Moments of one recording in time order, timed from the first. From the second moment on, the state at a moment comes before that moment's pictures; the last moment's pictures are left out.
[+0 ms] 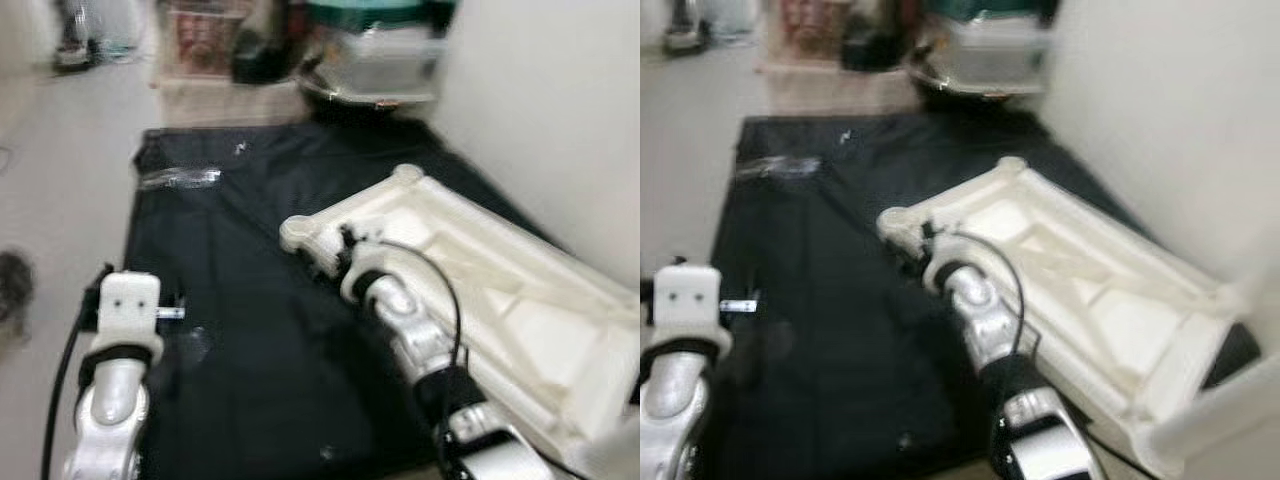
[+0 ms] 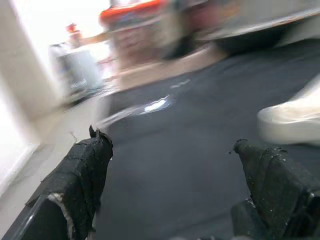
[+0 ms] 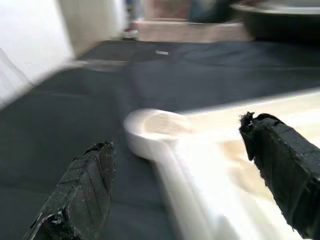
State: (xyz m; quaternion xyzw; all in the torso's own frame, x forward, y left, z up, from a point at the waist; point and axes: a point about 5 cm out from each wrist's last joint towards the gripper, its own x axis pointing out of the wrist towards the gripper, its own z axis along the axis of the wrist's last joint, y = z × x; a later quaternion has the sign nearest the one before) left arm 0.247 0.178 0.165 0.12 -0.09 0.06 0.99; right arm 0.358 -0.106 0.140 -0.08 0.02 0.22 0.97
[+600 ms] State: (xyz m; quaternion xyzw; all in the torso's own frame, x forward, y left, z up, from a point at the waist) left arm 0.246 0.182 0.155 0.12 -0.07 0.06 0.99; right arm 0.354 -0.137 0.110 -0.16 0.13 0.29 0.93
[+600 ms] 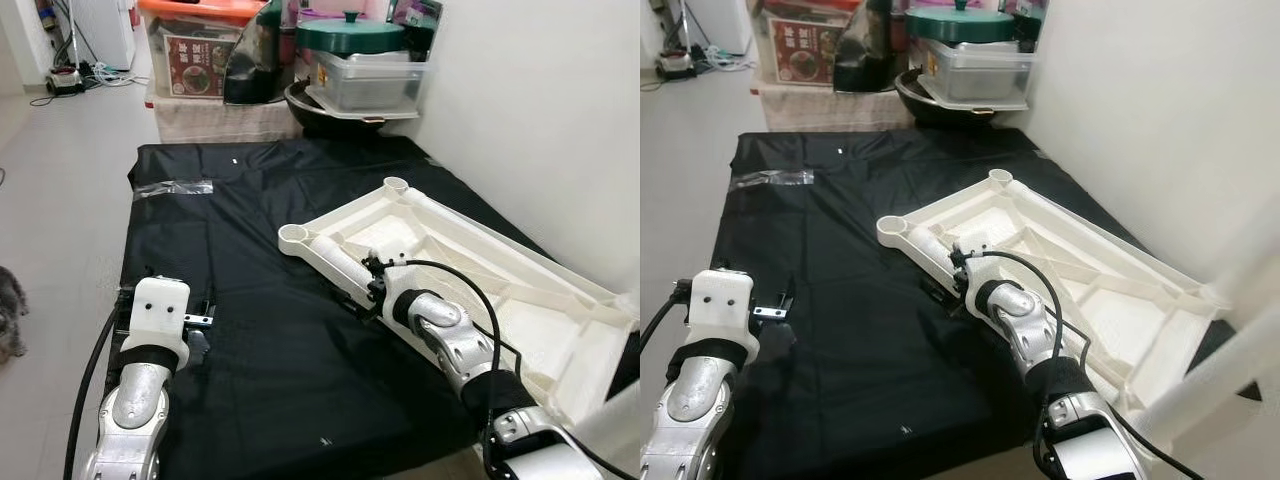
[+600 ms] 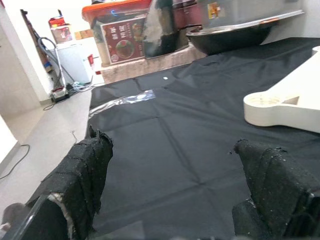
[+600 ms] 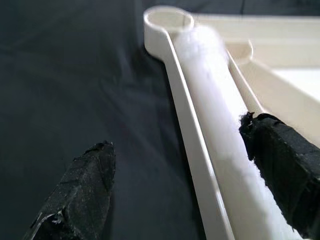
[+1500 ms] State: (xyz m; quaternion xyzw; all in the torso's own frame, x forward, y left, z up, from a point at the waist) left arm 0.251 0.181 0.156 0.11 -0.07 0.07 0.99; right arm 0.364 -0.163 0.105 -0.19 0.16 0.28 0.93
